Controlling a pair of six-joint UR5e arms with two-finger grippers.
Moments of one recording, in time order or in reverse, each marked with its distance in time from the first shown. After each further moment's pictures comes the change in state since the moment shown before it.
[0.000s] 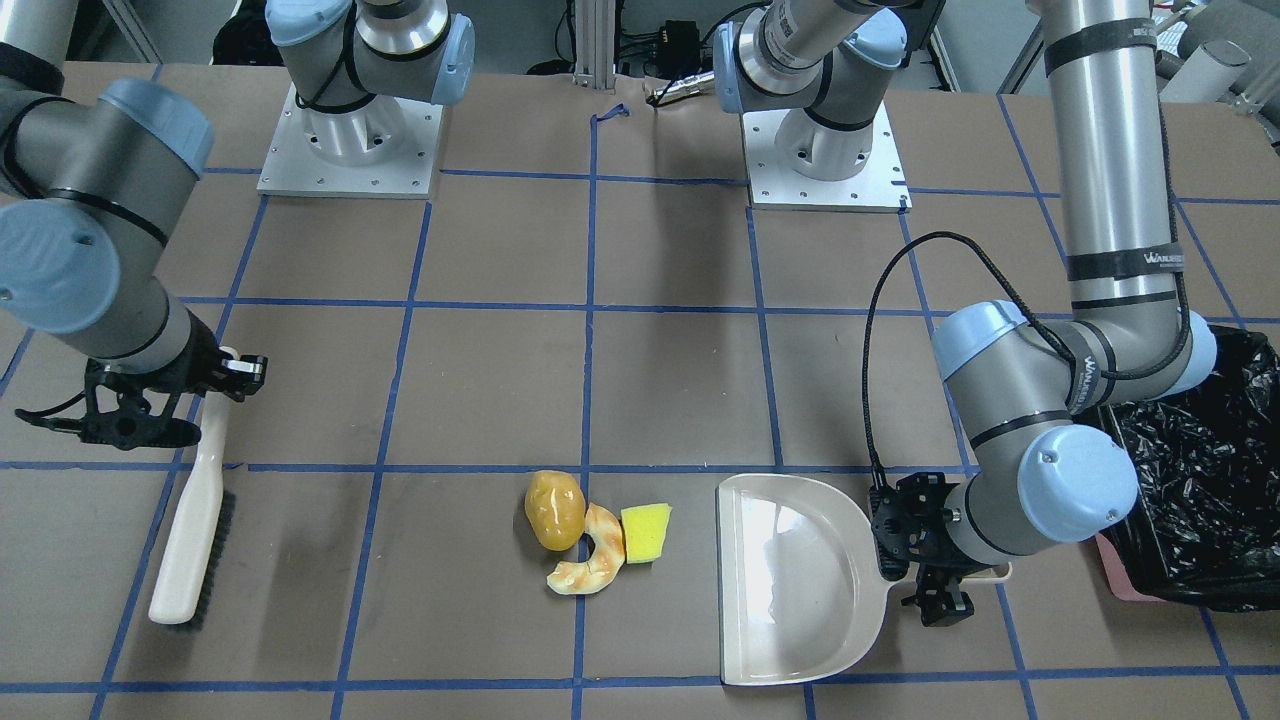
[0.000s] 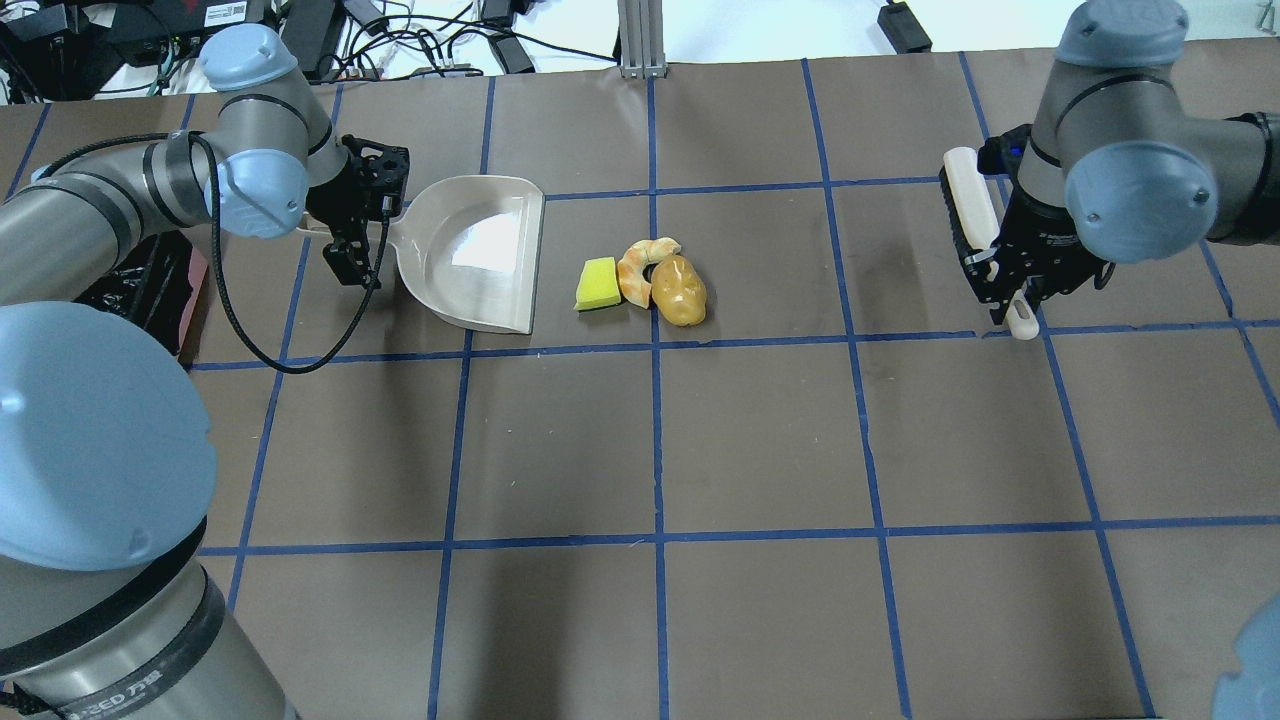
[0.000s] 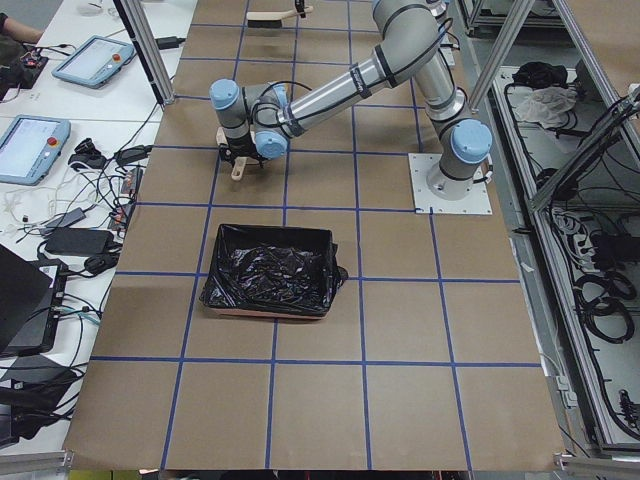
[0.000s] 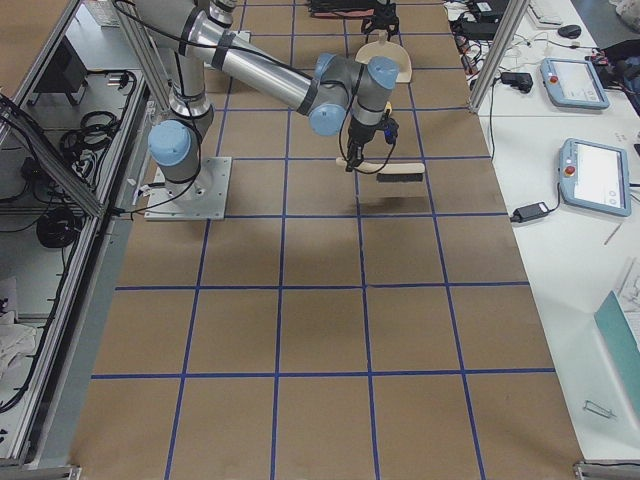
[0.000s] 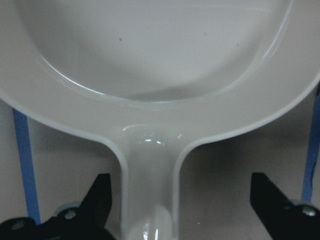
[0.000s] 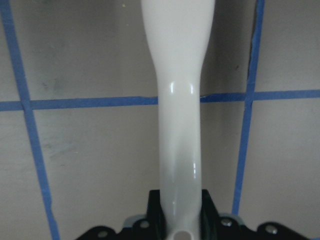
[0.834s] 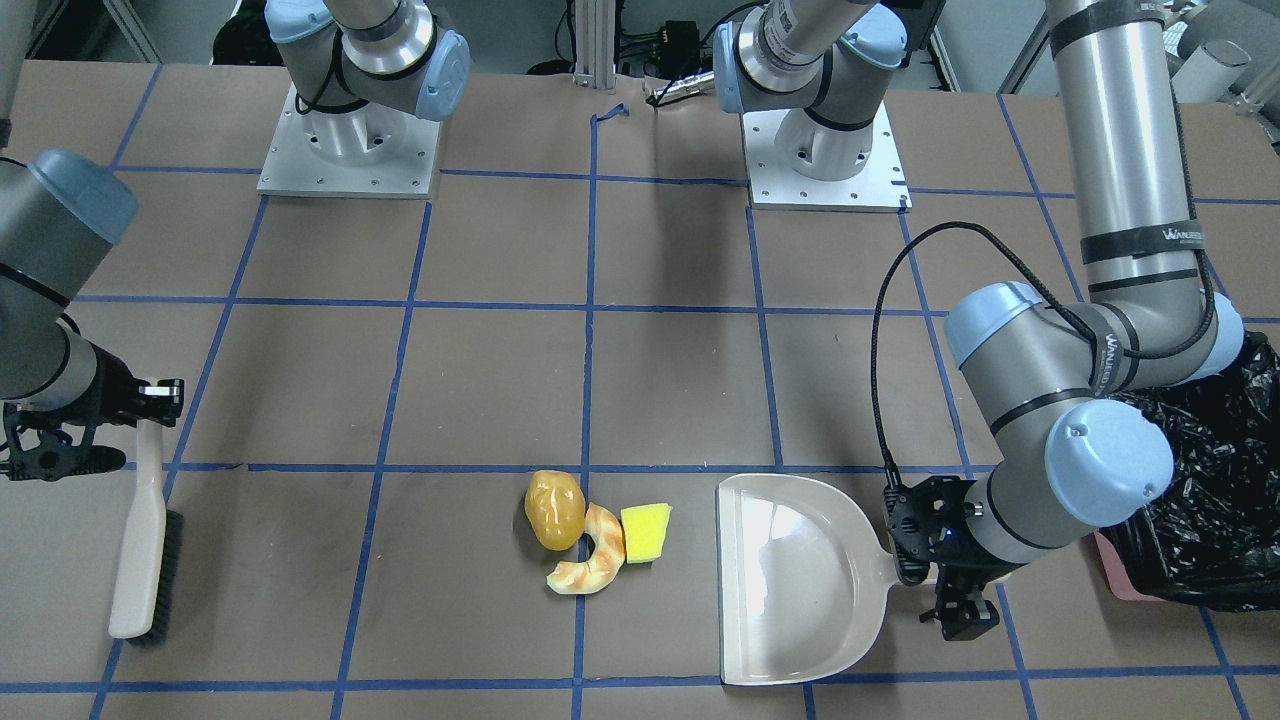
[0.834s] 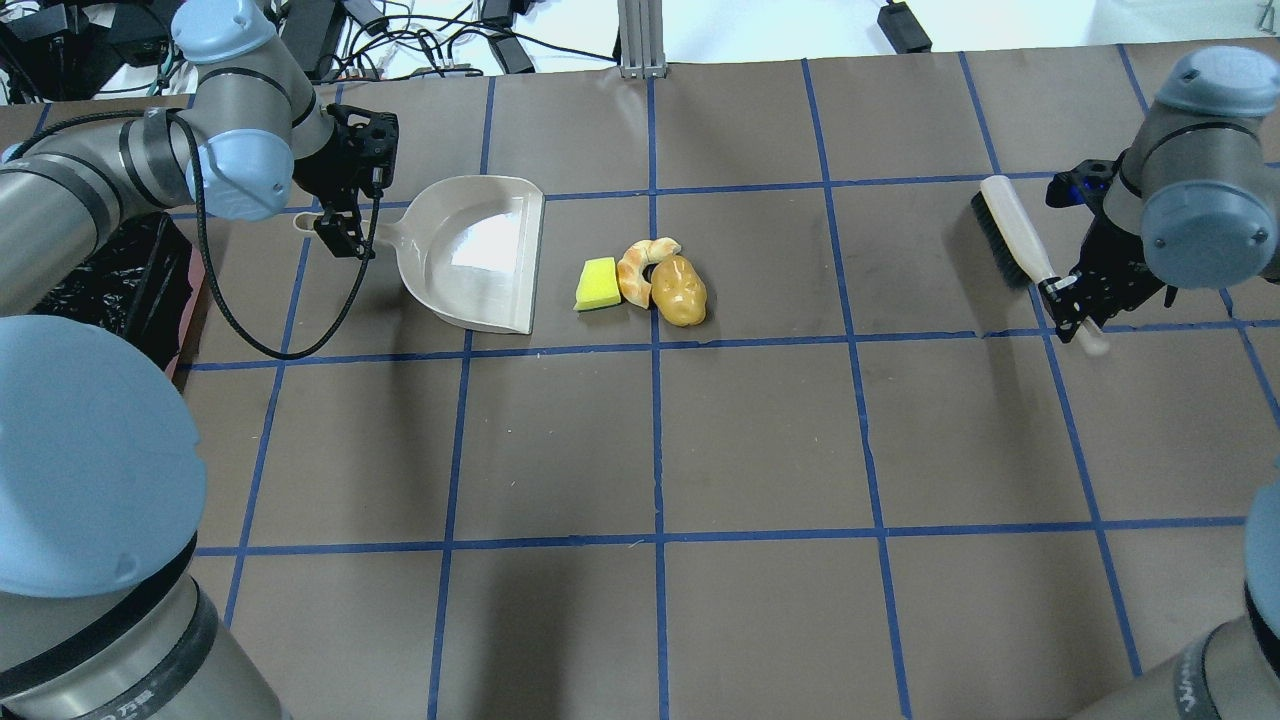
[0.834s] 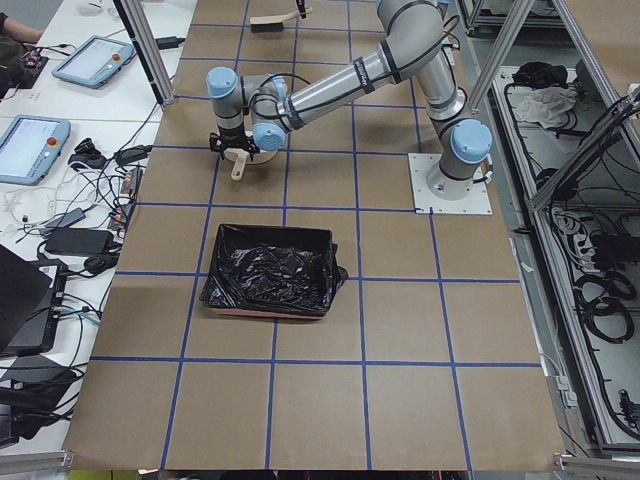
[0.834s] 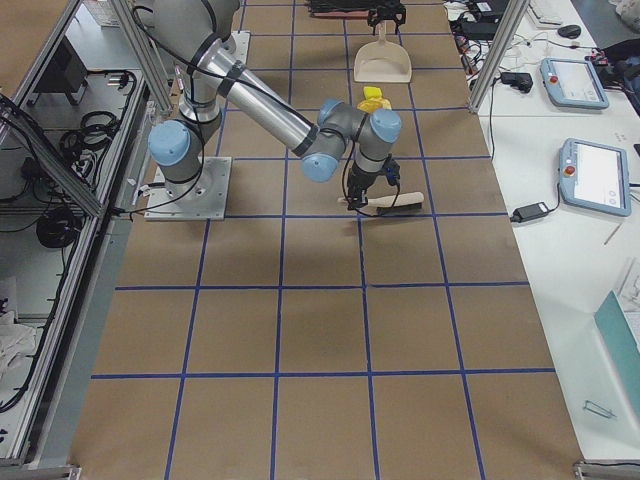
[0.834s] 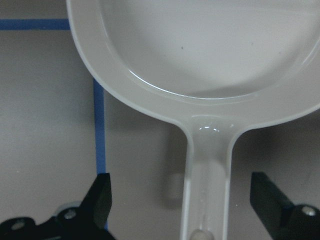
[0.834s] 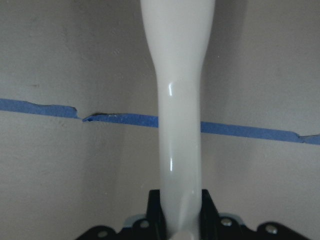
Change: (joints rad) left arm 0.000 0.035 0.018 0.021 -0.018 -0.002; right arm -0.219 0.105 0.036 -0.175 0.009 -0.395
